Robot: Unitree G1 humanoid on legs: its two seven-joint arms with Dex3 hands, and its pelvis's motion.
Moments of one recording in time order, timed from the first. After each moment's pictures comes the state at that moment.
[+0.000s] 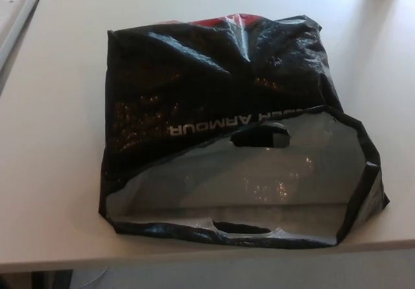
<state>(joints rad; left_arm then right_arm) 0.77 0.25 0.11 0.32 0.02 -0.38 -0.08 0.44 -0.32 -0.05 0.46 -0.14 -0.25 0.02</state>
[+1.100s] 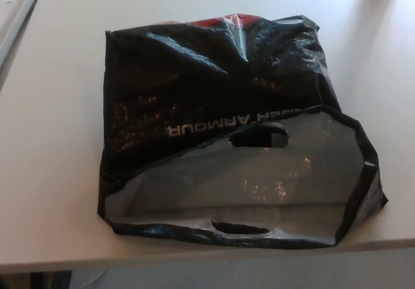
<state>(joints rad) 0.96 0.18 0.23 -0.09 -0.09 -0.88 -0.08 0.42 -0.35 -0.21 0.09 -0.17 -0.56 -0.06</state>
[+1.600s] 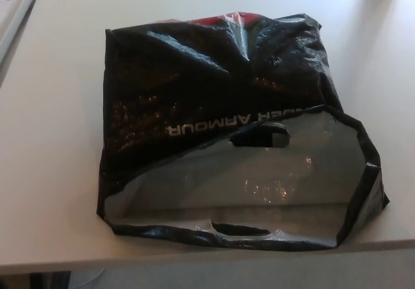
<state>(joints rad) 0.69 0.31 0.38 -0.36 -0.17 -0.85 -0.08 0.14 -0.50 -0.26 0.15 -0.24 -0.61 -0.09</state>
